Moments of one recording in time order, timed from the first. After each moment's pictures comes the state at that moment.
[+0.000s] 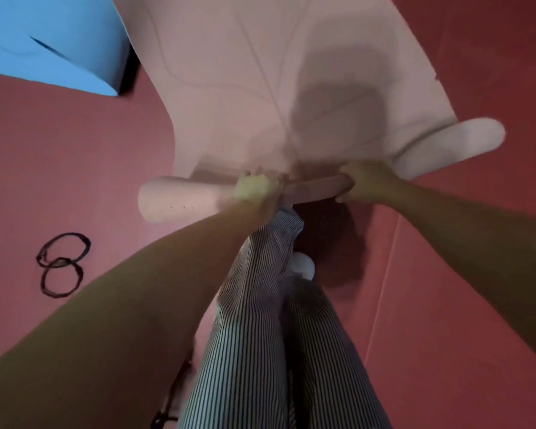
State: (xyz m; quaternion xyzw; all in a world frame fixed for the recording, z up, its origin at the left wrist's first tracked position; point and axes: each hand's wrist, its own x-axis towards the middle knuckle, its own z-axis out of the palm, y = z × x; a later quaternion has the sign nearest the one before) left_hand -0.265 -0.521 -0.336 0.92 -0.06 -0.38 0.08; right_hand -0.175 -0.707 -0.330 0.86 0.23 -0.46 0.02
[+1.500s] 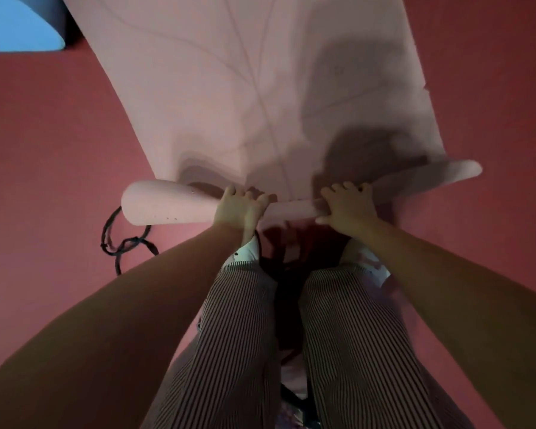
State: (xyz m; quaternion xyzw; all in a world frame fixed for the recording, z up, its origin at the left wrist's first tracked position) left_hand -0.596 -0.293 -0.532 0.88 -0.25 -0.39 -0.09; right_hand -0.602 -0.504 -0.560 0.90 0.14 -0.42 0.00
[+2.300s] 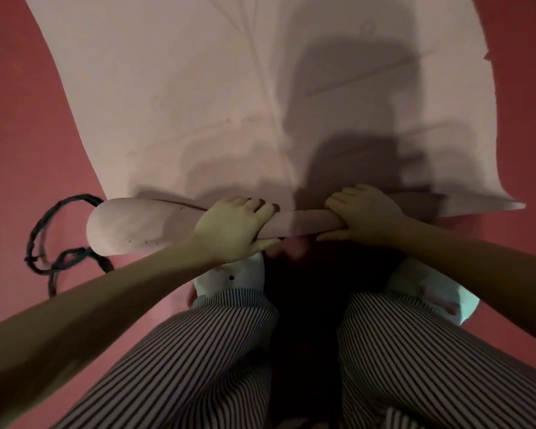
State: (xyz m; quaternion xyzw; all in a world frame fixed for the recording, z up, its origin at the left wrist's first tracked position) left_hand -0.639 -0.231 -0.682 0.90 -0.38 -0.19 0.08; right_hand -0.631 -0.495 -0.713 0.90 0.39 -0.12 -0.14
